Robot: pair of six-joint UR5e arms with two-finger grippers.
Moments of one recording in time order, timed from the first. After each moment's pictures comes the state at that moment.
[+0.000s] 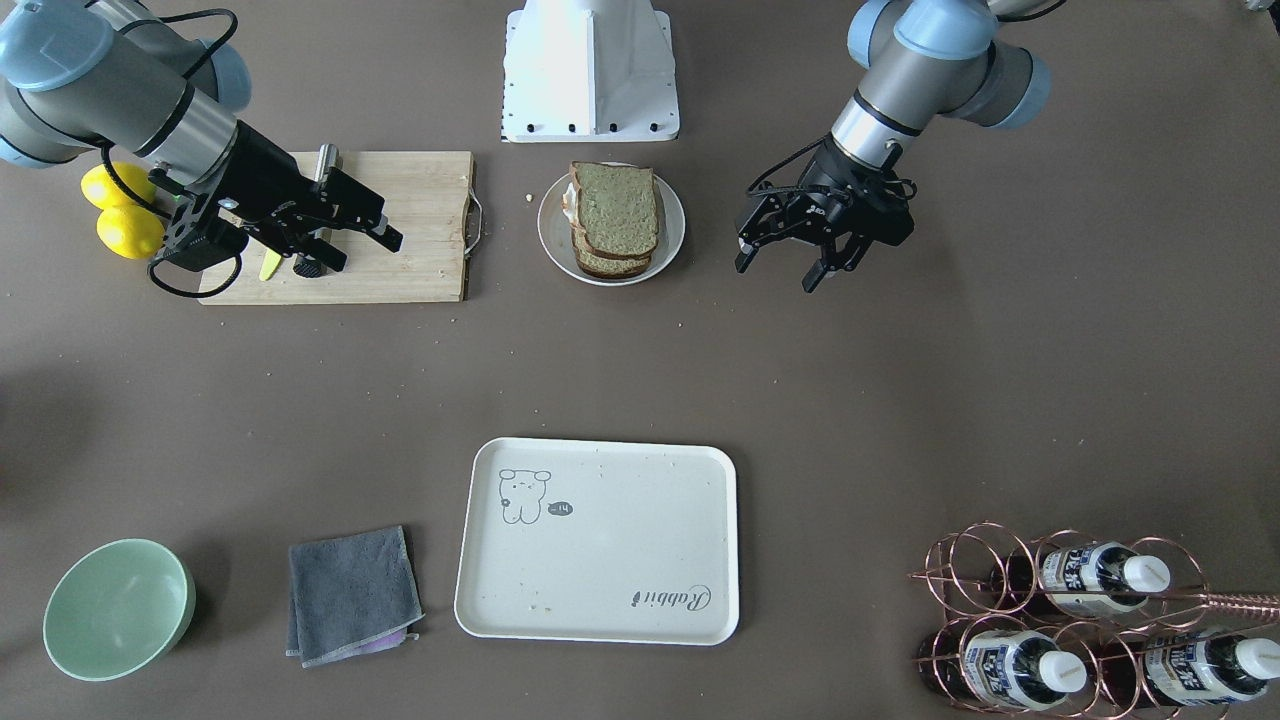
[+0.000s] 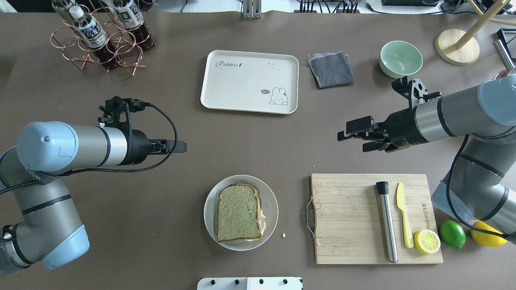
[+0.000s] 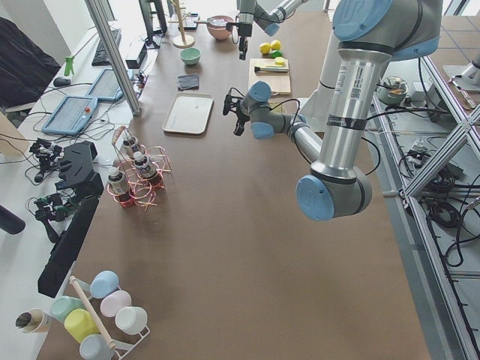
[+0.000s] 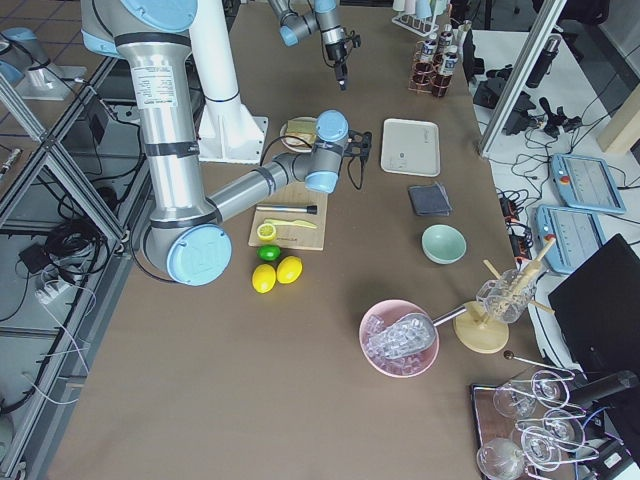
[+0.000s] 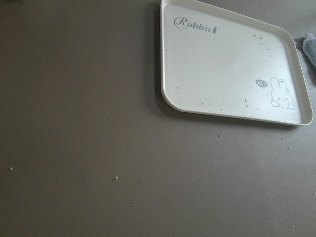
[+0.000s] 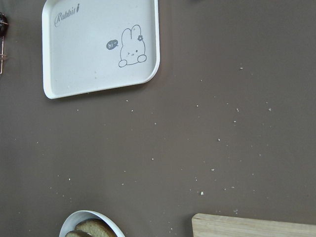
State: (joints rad) left arm -0.52 -1.80 -1.89 -2.23 -1.72 -1.25; right arm 0.78 -1.44 1.84 -0.69 2.22 1.47
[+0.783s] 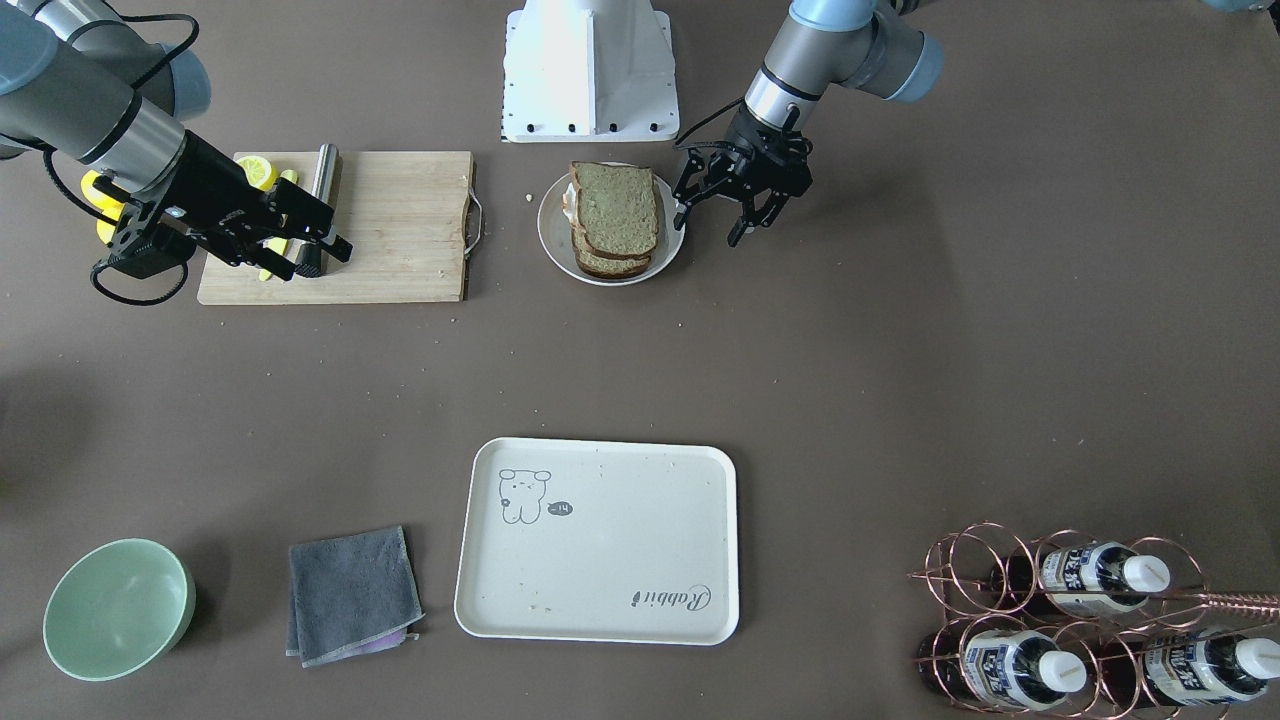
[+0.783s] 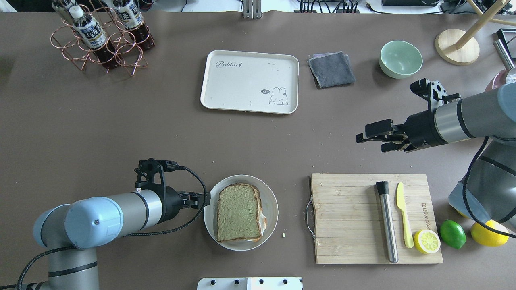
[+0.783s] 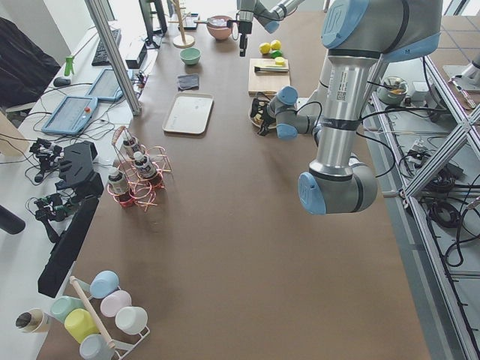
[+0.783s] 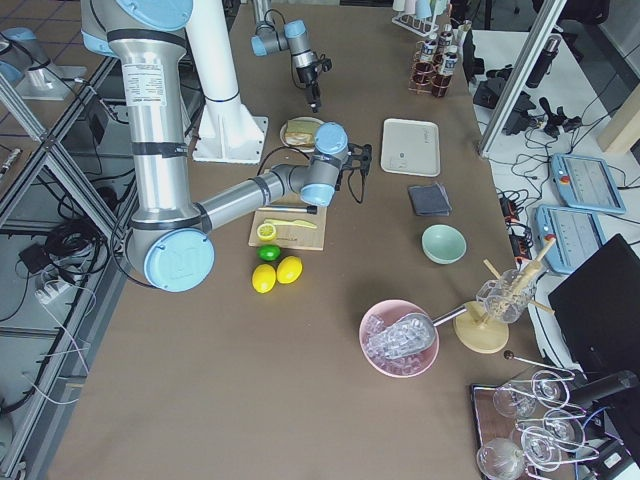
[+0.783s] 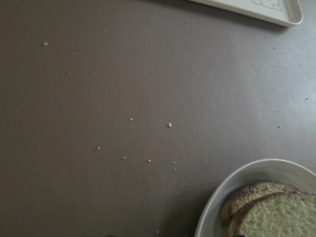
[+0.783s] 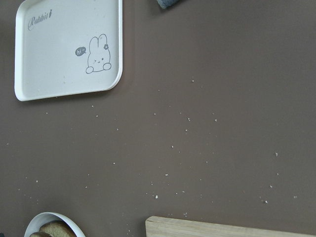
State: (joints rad) left arm -0.25 -1.81 -1.88 -2.23 -1.47 -1.36; right arm 0.80 -1.50 1.84 -0.68 2.23 1.41
